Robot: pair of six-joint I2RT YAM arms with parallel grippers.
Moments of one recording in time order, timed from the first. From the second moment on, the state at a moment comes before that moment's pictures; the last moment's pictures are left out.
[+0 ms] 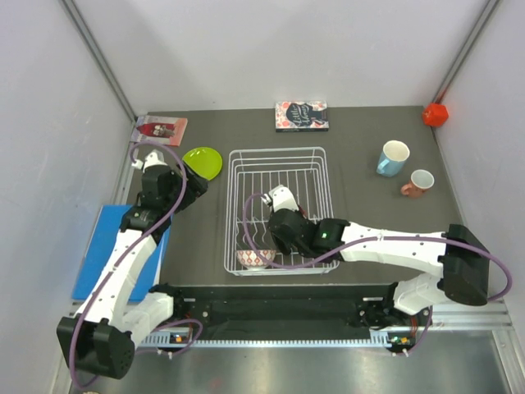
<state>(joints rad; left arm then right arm) -0.16 0.95 0.83 -0.43 -0.04 -0.75 1.19 1.41 1.00 -0.45 0.59 0.33</state>
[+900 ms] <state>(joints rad) -0.17 1.07 0.82 -0.39 0.05 -0.74 1.26 1.30 1.12 -0.56 0.64 0.37</state>
